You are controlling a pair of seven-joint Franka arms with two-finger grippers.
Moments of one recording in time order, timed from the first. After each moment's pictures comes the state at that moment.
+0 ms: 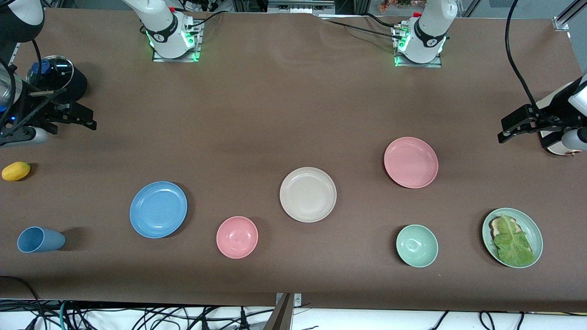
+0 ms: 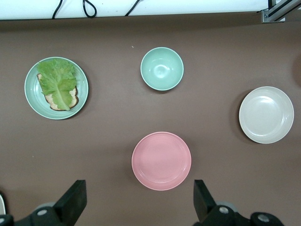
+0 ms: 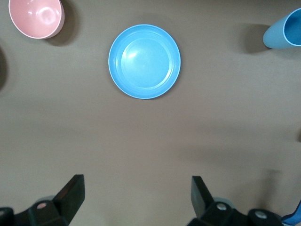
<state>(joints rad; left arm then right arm) 0.02 0.19 -0.06 -1.30 -0.05 1.56 0.02 0.07 0.11 -0.06 -1.54 0.03 1.60 -0.10</state>
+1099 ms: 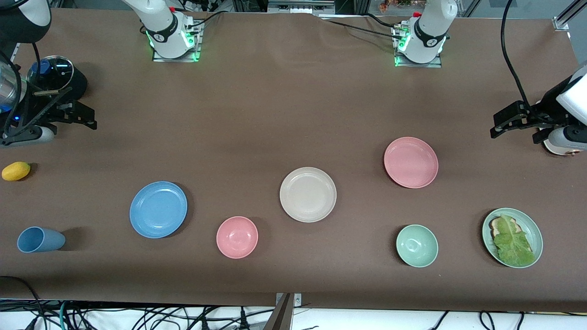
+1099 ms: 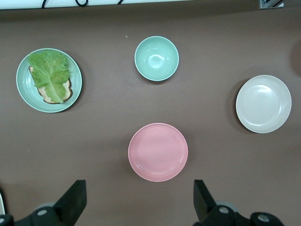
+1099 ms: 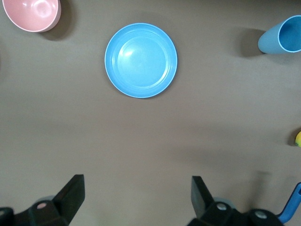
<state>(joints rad) 0.01 0.19 -0.07 -1.30 -0.05 1.52 0.02 0.09 0.11 -0.06 -1.54 -0.01 1.60 -0.12</state>
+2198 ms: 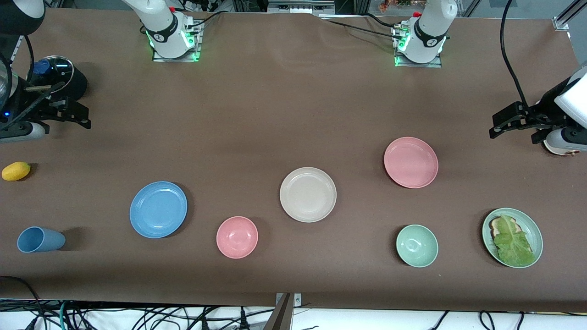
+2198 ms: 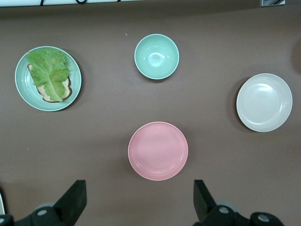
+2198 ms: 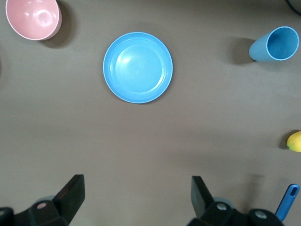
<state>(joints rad) 0.01 0.20 -0.07 -1.30 -0.05 1.52 0.02 0.09 0.11 -0.06 -1.52 -0.02 1.60 -0.12</state>
